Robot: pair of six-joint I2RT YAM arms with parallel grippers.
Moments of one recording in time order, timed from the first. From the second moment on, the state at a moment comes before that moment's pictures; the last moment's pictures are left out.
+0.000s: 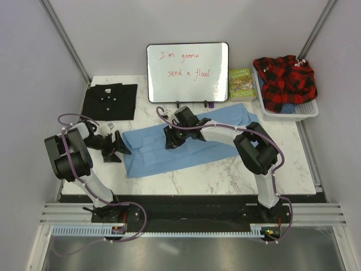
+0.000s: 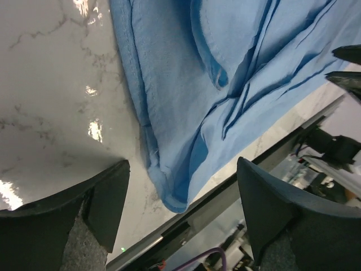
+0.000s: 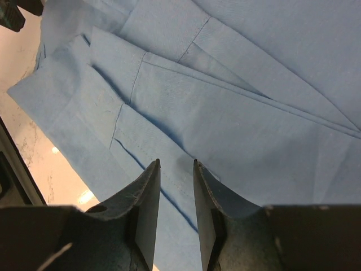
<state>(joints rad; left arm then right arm) 0.41 1.77 1.00 -0.90 0.69 0.23 0.76 2.03 1.38 -0.17 -0.42 0.17</state>
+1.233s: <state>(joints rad) 0.28 1.85 0.98 -0.63 0.87 -0.09 0.77 2.14 1.45 -0.12 -0.42 0.18</state>
